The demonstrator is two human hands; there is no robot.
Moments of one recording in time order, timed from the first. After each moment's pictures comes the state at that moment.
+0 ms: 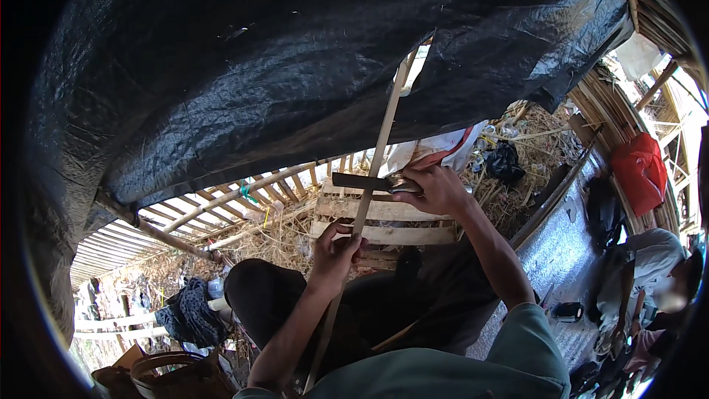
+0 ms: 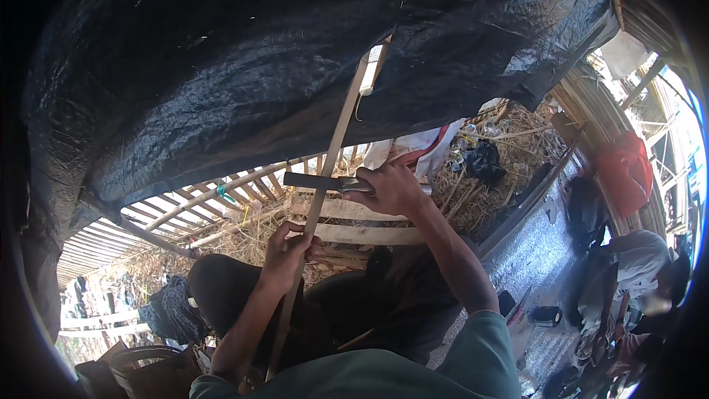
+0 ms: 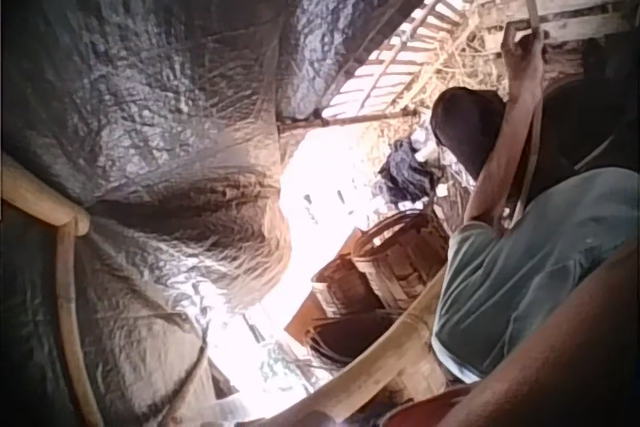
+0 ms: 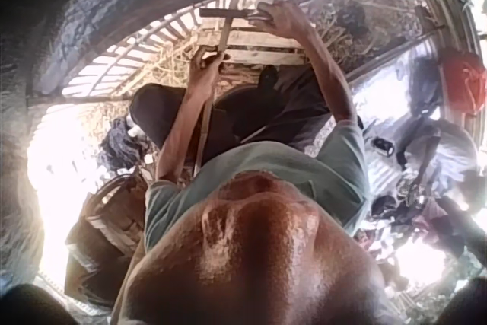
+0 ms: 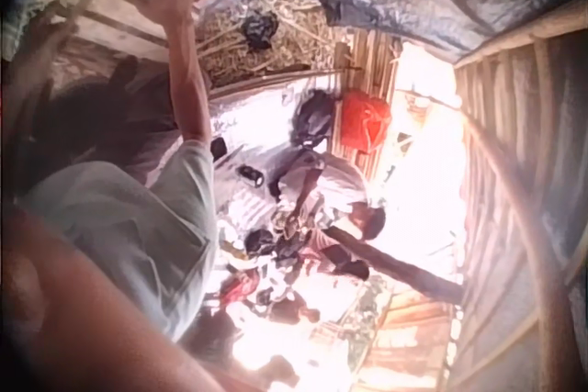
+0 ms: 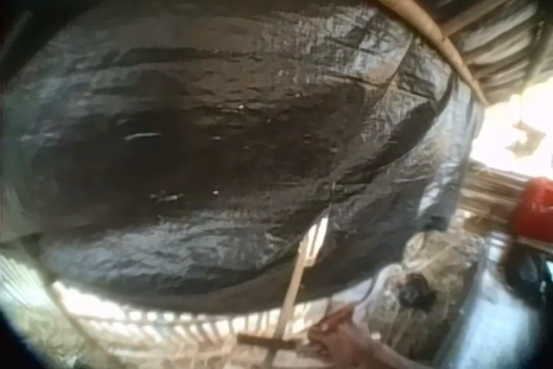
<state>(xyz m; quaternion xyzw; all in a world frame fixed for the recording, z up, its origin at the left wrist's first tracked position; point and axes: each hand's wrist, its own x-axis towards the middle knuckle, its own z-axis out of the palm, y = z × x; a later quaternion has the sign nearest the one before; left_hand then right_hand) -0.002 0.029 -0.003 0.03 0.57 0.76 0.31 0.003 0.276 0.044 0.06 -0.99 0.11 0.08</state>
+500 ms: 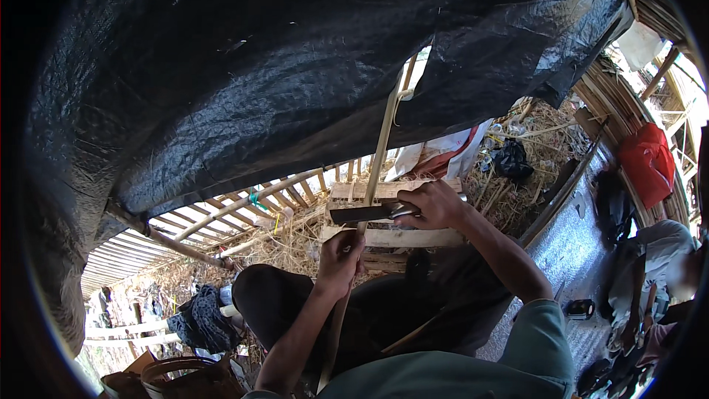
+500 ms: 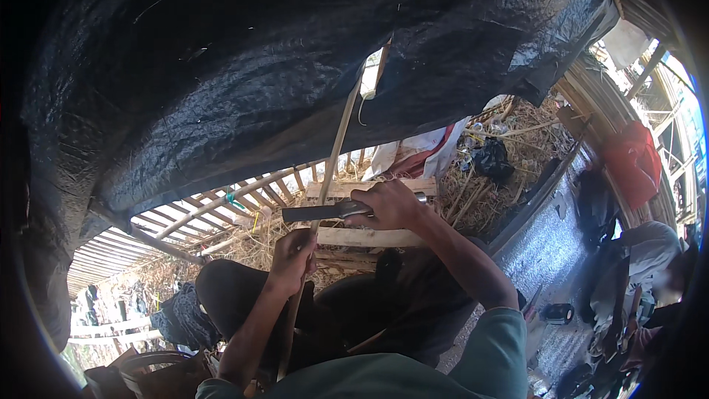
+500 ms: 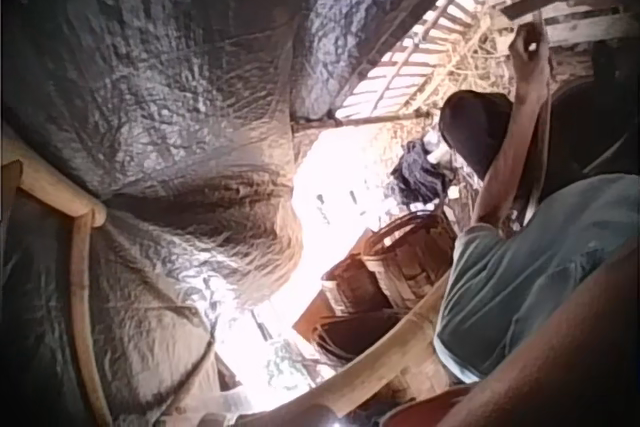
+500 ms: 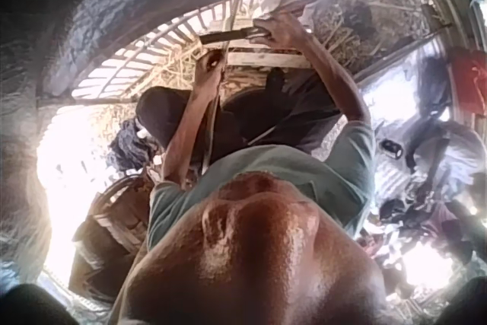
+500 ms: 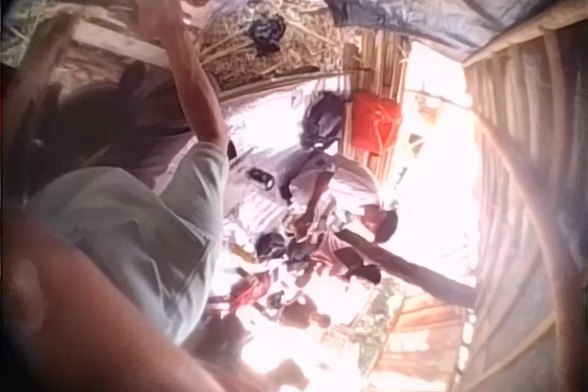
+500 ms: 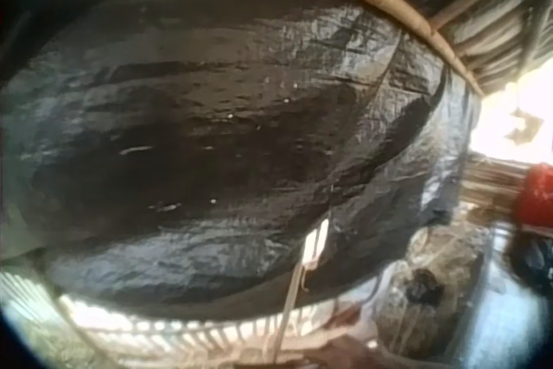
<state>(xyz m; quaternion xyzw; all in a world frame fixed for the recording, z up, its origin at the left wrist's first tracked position) 0.000 0.030 -0.002 0.02 0.61 0.73 0.30 0.007 0.271 0.027 0.21 -0.96 0.17 0.12</state>
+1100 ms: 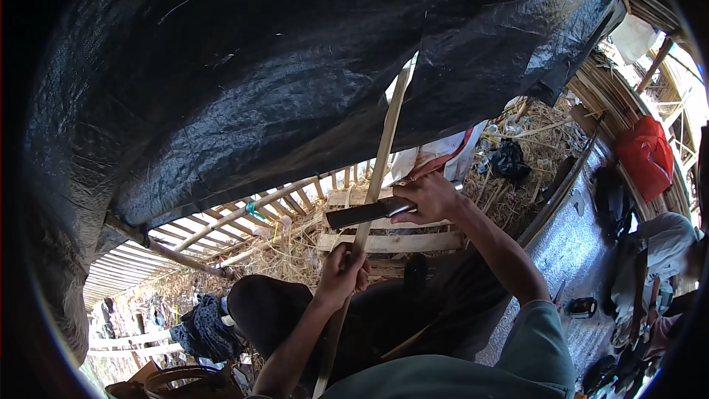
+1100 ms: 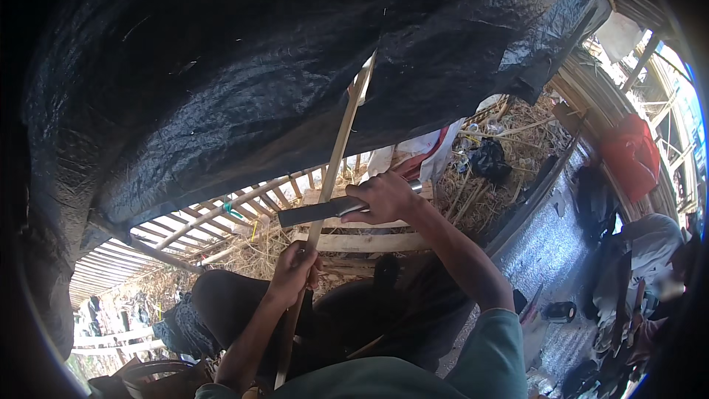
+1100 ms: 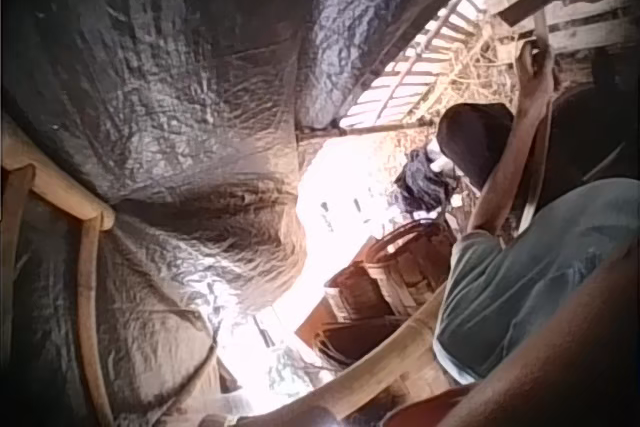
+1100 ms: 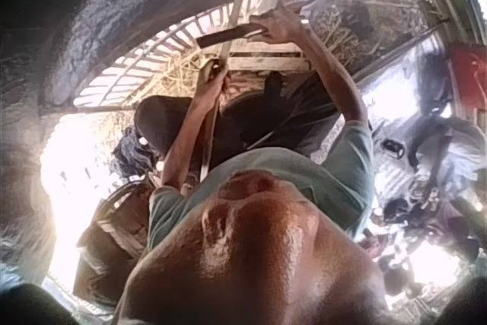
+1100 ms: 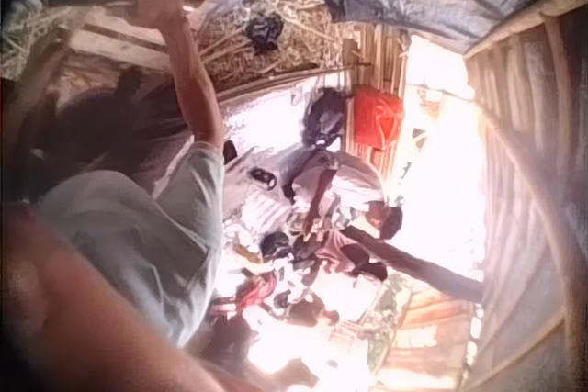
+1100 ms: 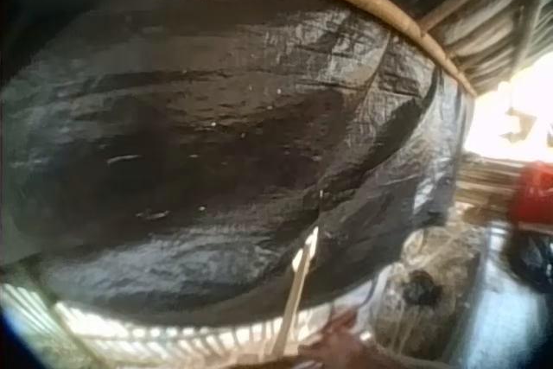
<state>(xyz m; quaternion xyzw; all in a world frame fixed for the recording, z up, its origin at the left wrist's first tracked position) 0.008 0.031 -0.003 0.06 0.60 0.73 0.33 -0.005 0.290 0.025 0.23 -0.95 0.12 0.18</state>
